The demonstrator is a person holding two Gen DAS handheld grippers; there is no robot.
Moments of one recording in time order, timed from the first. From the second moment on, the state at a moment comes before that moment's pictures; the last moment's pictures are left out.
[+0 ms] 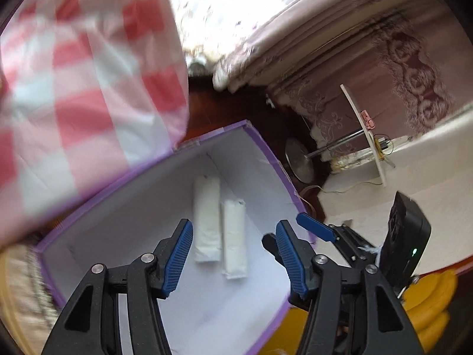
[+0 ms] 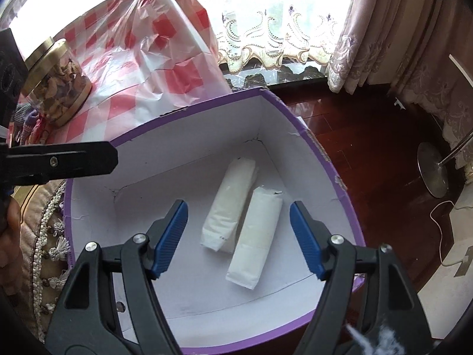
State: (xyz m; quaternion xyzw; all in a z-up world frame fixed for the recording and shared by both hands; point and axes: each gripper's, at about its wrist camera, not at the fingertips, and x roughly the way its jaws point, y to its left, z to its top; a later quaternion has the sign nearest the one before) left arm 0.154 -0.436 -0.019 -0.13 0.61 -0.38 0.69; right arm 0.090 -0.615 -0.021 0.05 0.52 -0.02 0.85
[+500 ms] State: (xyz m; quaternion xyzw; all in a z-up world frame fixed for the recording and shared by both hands) left arm 0.129 -0.277 0.037 -0.05 0.48 -0.27 0.83; right arm 0.107 -0.474 0.023 0.00 0.50 0.11 0.86
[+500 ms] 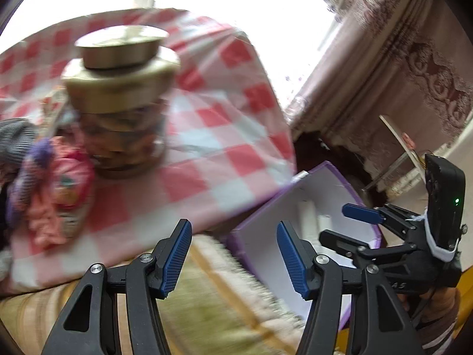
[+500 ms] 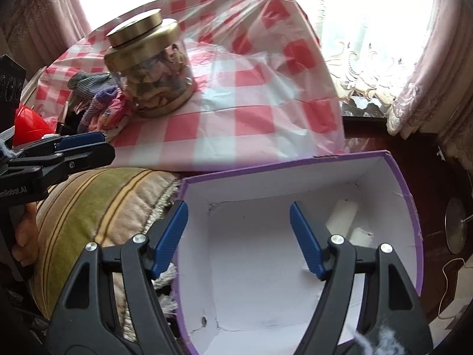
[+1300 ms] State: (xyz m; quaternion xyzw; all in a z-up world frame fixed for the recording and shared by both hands) left arm 0.182 0.025 0.038 -0.18 0.46 0.04 0.87; right arm 0.140 -0.246 0.039 -0.13 0.46 0.32 0.82
